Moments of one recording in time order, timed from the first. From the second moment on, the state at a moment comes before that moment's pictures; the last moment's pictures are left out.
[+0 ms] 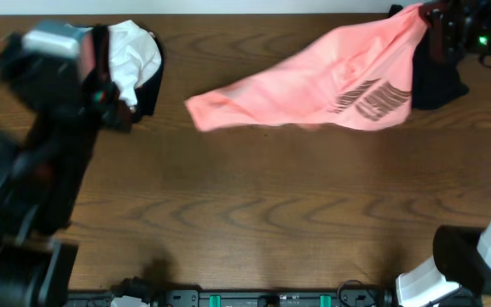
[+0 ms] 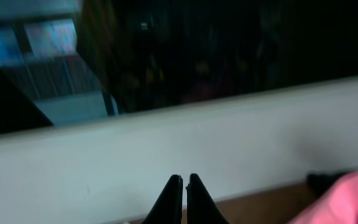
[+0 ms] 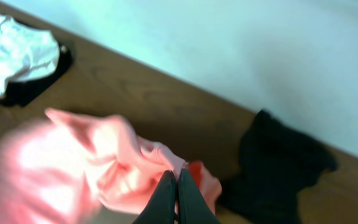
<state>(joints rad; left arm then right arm) -0.20 0.98 1.60 -0.54 0.00 0.08 -0.04 1.76 2.54 -1.42 -0.34 -0.30</state>
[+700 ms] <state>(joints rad) -0.20 1.26 1.61 -0.82 0.32 0.07 -0.04 1.72 2.56 -1.40 -0.32 -0.29</state>
